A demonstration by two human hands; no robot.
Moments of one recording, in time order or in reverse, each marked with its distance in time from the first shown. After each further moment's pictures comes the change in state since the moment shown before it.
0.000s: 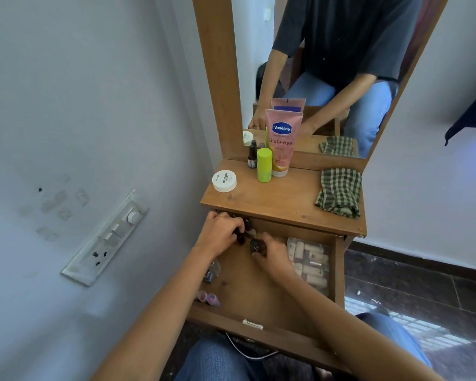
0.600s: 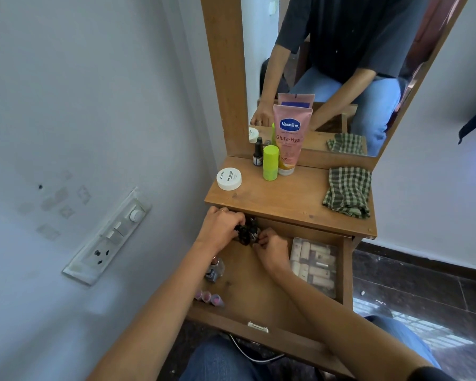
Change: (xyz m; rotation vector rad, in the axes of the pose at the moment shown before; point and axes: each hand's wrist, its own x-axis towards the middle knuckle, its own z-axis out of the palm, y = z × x) left_hand 0.007 -0.013 -0.002 0.084 0.021 0.014; right_hand 0.026 0.003 0.032 0.129 0.139 0.184
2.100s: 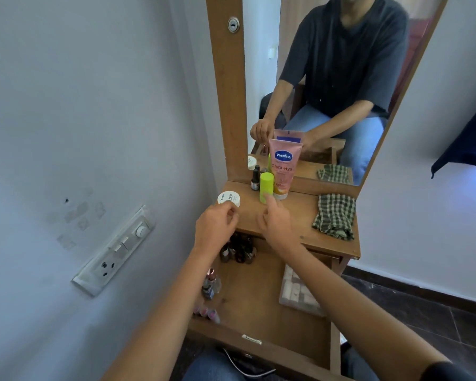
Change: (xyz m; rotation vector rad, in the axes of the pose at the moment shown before) left_hand 0.000 0.024 -0.057 -0.343 0.428 -0.266; right_hand 0.016 -0.096 -0.092 -0.332 0.226 -0.482
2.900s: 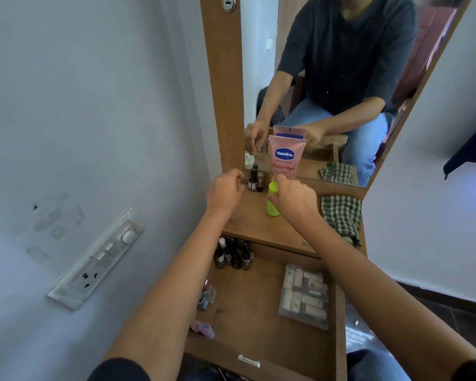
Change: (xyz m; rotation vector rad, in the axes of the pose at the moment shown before) left_hand 0.097 0.010 0.034 -0.105 -0.045 -0.022; right_hand 0.066 0.006 -0.044 -0.439 -0.152 0.078
